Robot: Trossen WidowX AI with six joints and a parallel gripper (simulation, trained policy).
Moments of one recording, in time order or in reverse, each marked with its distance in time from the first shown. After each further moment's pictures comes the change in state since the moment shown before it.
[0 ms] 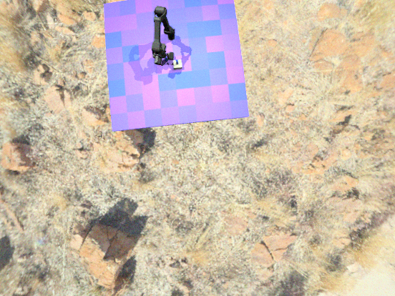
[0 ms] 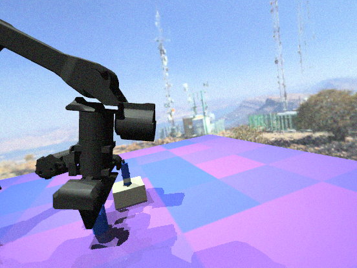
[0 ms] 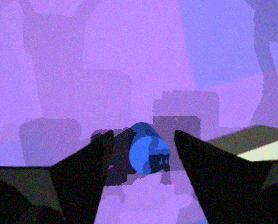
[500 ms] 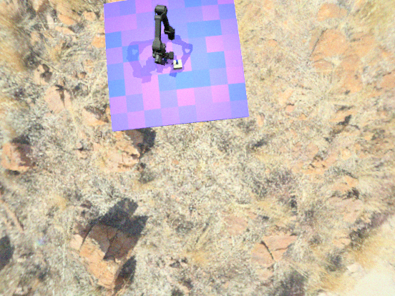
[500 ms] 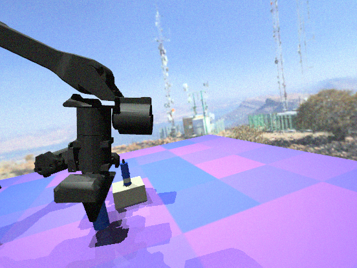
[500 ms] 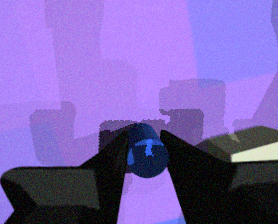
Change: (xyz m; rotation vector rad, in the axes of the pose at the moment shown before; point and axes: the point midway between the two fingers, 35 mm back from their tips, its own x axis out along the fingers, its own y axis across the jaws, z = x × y) arm -0.006 0.001 -0.001 -0.036 0.042 0.039
